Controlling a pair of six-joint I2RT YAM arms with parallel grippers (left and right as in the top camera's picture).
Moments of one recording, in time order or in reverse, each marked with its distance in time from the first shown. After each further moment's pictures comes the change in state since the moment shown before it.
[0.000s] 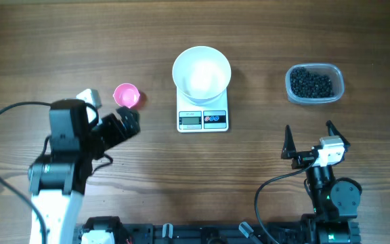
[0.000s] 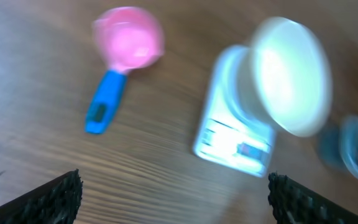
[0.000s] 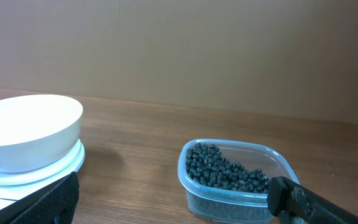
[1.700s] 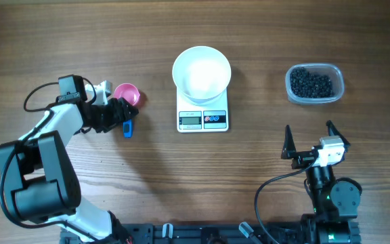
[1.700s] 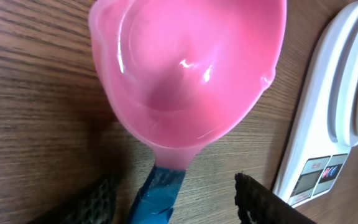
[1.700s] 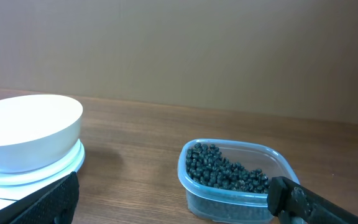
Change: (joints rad) left arm 0.222 0.855 0.040 0.370 0.376 0.395; right arm 0.000 0.000 0.000 0.000 0.000 0.000
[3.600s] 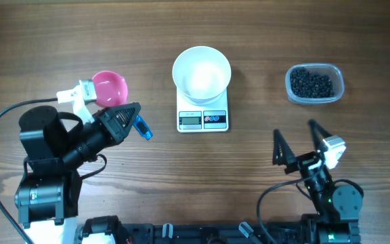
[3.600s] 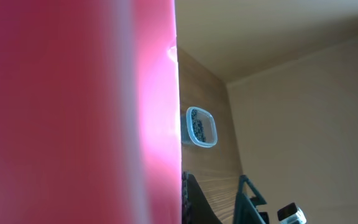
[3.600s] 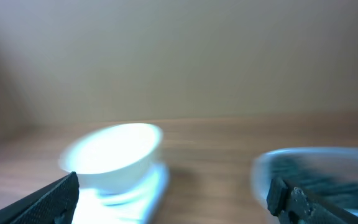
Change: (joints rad) left arm -0.134 -0.995 -0.022 -0.152 0.153 -0.510; right arm -0.003 0.000 0.000 0.083 -0.266 0.370
